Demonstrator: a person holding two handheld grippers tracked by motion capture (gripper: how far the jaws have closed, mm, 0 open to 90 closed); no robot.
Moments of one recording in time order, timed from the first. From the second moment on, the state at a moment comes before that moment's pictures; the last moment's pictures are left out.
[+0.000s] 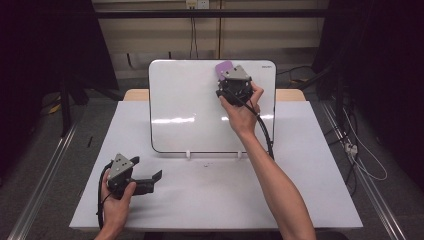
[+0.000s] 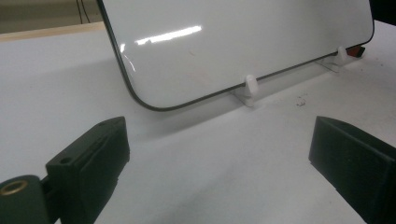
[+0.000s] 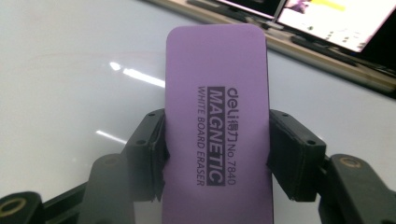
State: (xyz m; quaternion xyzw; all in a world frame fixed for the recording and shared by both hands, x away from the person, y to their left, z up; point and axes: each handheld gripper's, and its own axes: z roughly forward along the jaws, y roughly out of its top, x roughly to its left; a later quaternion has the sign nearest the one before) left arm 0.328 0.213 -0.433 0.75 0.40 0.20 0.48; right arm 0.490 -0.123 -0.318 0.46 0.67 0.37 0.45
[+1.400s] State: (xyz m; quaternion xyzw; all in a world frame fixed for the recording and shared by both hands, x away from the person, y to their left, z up) left arm 0.325 0.220 -0.431 0.75 0.40 0.20 0.49; right arm 0.498 0.027 -0.328 0.35 0.75 0.36 0.44
